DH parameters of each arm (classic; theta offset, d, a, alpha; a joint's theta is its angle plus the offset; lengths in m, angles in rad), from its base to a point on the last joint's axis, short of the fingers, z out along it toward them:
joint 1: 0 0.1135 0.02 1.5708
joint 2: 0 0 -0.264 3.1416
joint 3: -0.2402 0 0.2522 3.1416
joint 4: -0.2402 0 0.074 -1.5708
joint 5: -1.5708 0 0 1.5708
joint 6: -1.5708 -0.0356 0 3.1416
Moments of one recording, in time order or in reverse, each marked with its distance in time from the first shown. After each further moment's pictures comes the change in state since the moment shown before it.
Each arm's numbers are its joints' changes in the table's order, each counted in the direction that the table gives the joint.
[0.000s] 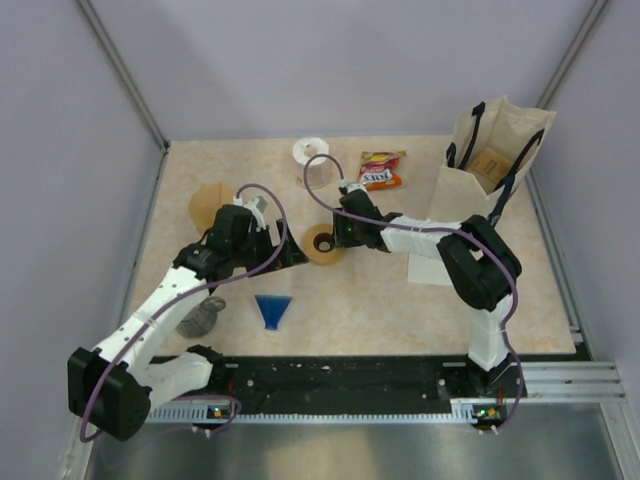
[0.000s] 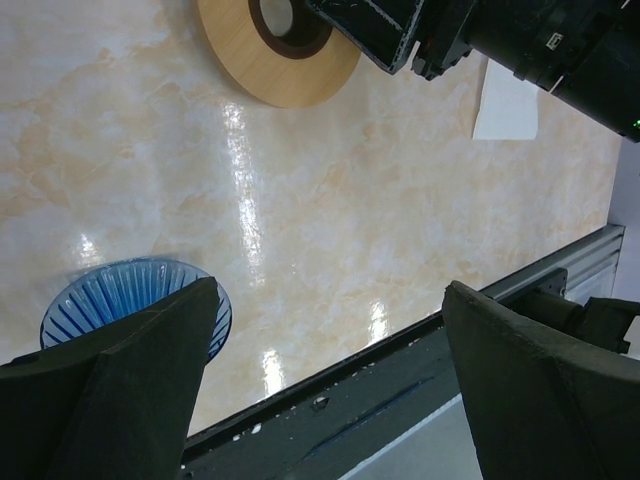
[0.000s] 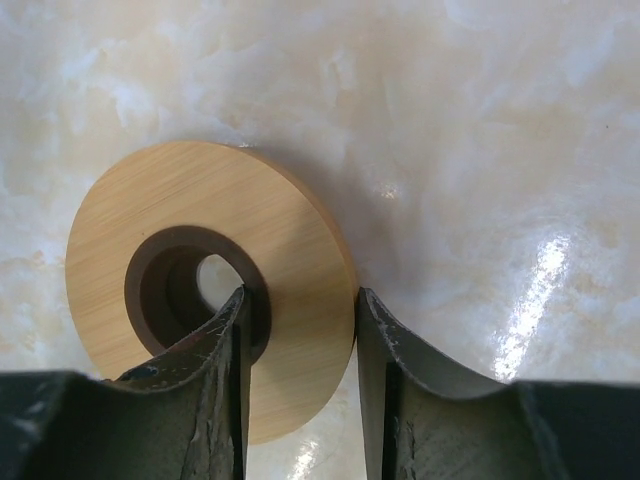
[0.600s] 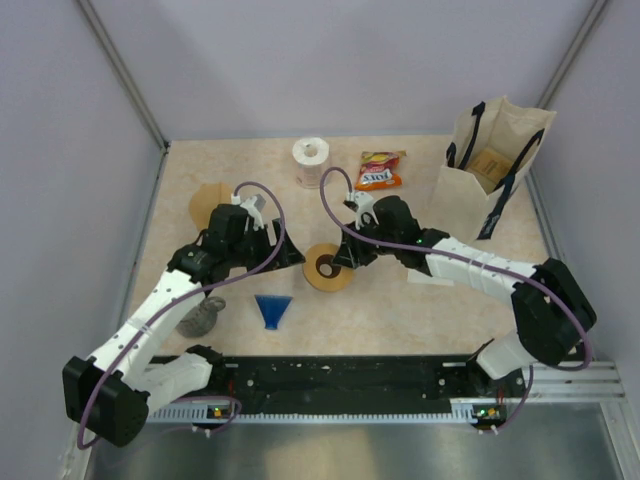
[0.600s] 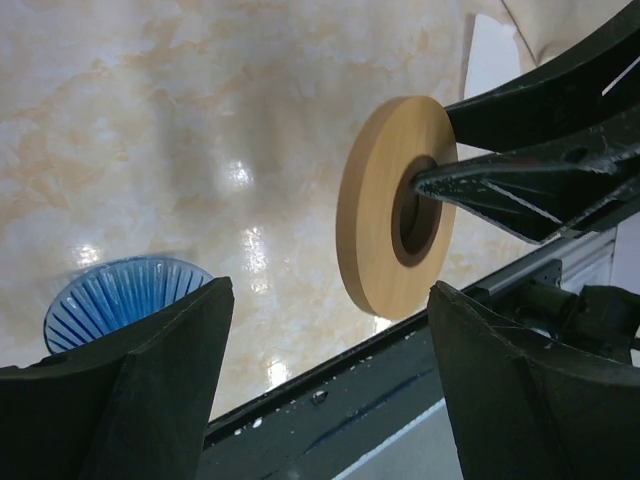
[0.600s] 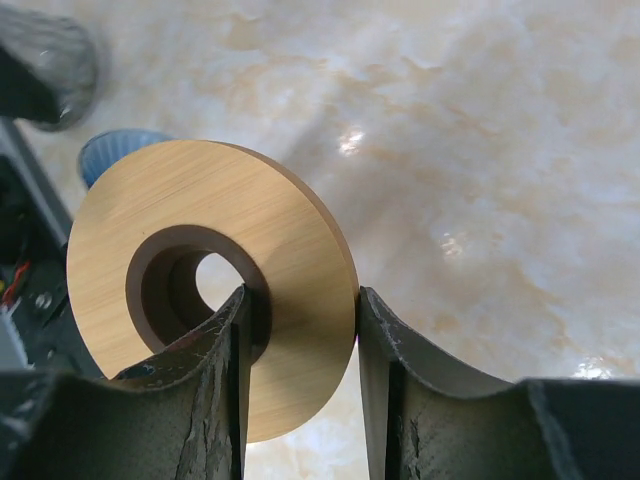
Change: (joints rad) left arm 0.000 0.037 -0.025 -0.040 0.010 -0.026; right arm 0.004 0.438 0.285 0.017 0.396 0.207
